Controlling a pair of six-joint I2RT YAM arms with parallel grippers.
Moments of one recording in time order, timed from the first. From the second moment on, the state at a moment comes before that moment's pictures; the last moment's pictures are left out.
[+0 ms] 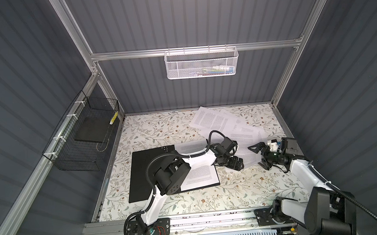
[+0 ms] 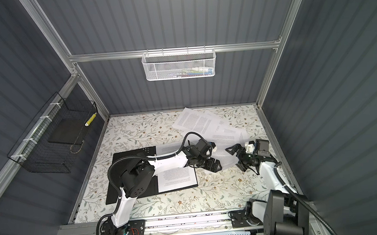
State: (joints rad) left arm -1.00 2.17 1.55 -0.34 0.34 -0.48; right arm -0.25 1.21 0.59 -0.37 -0.73 0.68
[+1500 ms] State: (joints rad) left arm -0.99 2.15 1.47 -0.26 0.36 -0.41; right arm -0.34 1.77 0.85 -0.17 -0.79 0.61
